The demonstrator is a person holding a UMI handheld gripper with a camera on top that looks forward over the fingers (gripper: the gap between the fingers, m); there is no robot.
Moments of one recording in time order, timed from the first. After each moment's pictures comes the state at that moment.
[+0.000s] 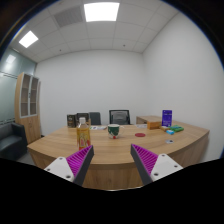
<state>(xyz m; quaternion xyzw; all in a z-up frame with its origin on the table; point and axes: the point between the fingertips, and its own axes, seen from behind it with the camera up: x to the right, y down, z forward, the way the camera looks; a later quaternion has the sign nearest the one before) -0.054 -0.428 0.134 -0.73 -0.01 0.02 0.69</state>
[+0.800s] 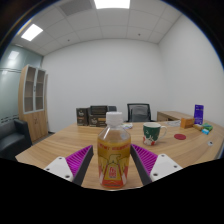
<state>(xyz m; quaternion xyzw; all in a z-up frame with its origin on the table) -0.223 -0.193 0.091 -0.75 -0.06 0.06 0.66</state>
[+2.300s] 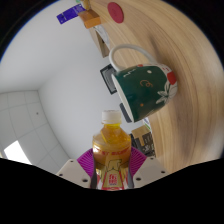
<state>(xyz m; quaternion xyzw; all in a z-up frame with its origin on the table) -0.183 0.043 0.169 -0.44 0.50 0.67 0.31</state>
